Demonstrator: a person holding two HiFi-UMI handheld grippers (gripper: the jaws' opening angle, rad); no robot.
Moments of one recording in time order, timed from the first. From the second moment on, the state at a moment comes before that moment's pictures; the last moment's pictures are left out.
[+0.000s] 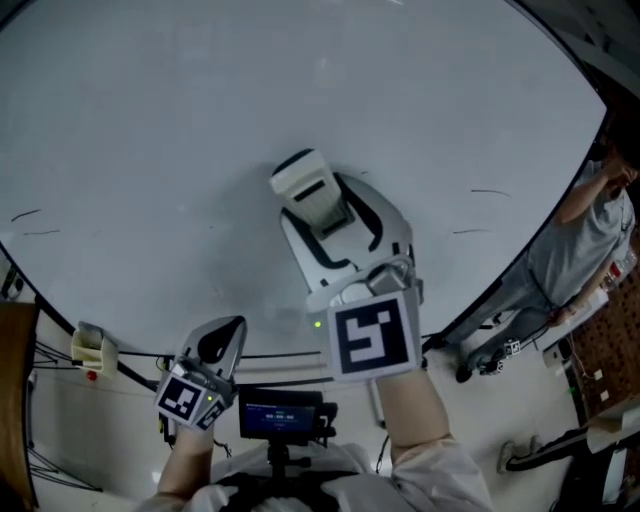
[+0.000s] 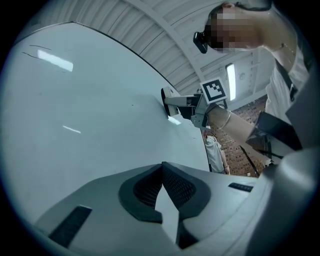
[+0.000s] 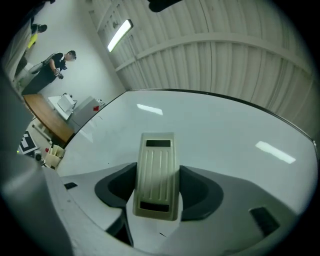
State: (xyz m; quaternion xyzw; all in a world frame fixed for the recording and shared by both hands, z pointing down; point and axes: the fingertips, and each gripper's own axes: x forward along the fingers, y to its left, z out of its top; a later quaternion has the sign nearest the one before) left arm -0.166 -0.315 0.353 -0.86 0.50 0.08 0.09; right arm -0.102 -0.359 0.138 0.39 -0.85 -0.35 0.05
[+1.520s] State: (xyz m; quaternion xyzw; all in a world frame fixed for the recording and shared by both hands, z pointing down) left arm -0.183 -0.271 0.361 -0.86 0.50 0.07 0.08; right arm 0.024 -0.349 0.166 0.49 -0.85 -0.20 -0.06
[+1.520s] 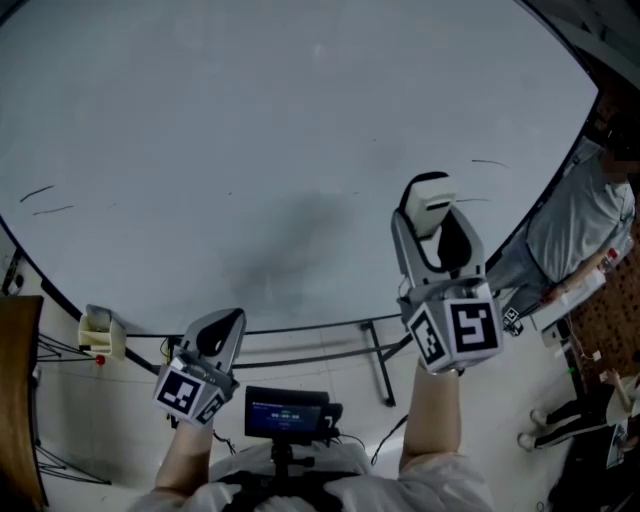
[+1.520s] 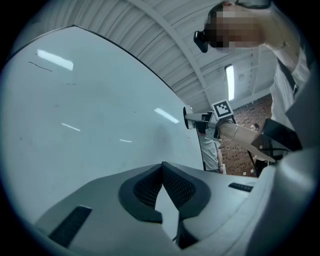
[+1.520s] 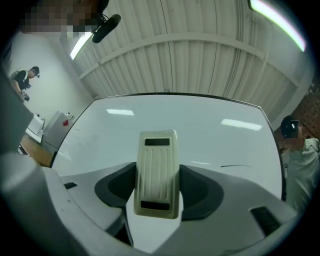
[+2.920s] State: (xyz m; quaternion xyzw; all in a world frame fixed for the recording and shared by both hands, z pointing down) left arm -0.026 -0.045 0.389 -0.84 0.53 0.04 0.08; right arm 0.130 -0.088 0.408 0.37 -0.93 -0.03 0.05
